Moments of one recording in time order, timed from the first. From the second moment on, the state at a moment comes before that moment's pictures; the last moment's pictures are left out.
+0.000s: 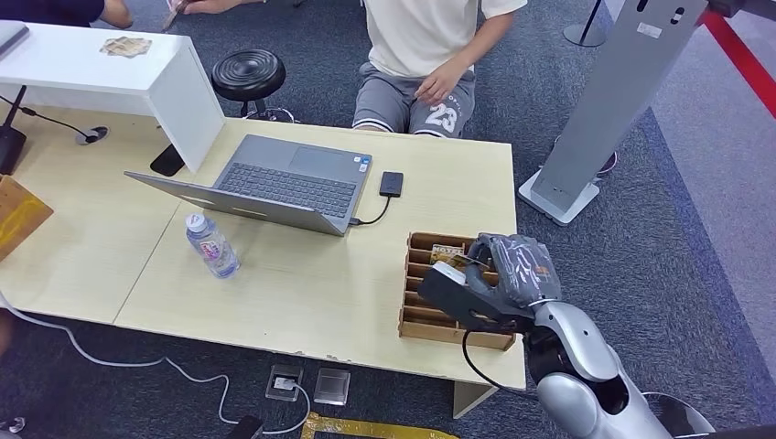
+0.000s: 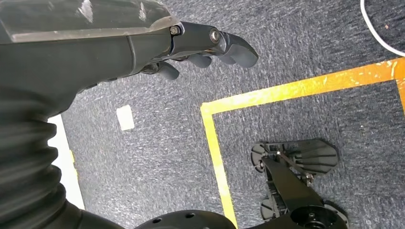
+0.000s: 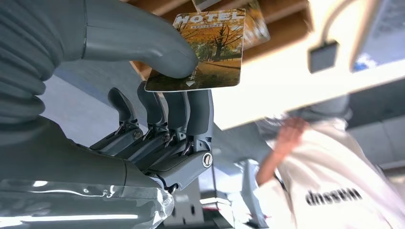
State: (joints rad) left arm -0.12 0.05 -1.18 -0.23 1.09 0.23 0.06; right arm -0.42 -0.29 0.82 -1.76 0.68 0.10 0.58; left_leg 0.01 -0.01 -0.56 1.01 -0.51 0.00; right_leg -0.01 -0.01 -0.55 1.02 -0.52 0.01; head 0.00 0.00
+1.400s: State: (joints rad) left arm -0.15 0.04 -1.18 -0.23 1.06 0.23 0.08; right arm -0.47 -0.16 0.82 -1.40 0.87 -0.49 0.29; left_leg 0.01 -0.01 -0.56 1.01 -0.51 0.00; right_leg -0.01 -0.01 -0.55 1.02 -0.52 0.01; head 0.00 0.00
